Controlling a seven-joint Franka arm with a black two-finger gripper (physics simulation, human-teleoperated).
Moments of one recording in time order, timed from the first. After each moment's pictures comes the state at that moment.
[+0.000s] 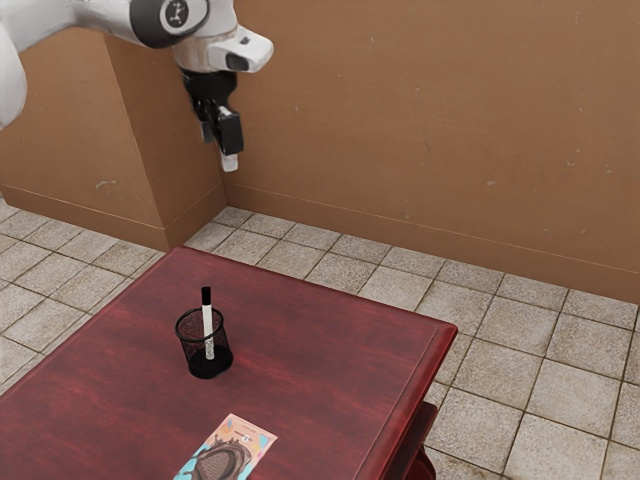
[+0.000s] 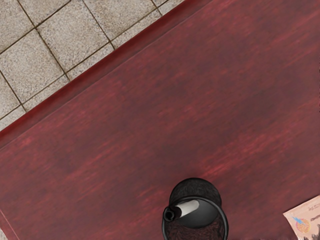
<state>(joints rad) 0.06 0.20 -0.19 -1.34 0.17 1.54 0.46</state>
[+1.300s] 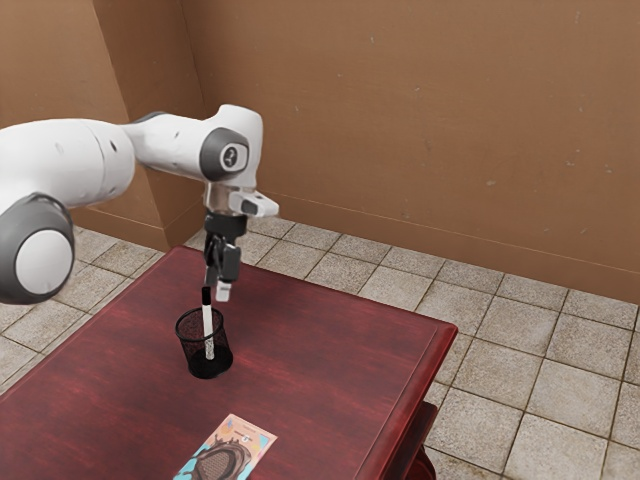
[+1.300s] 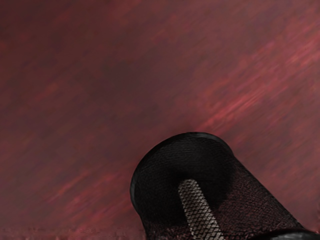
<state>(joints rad) 0.10 0.66 -0.07 -1.34 0.08 1.49 0.68</state>
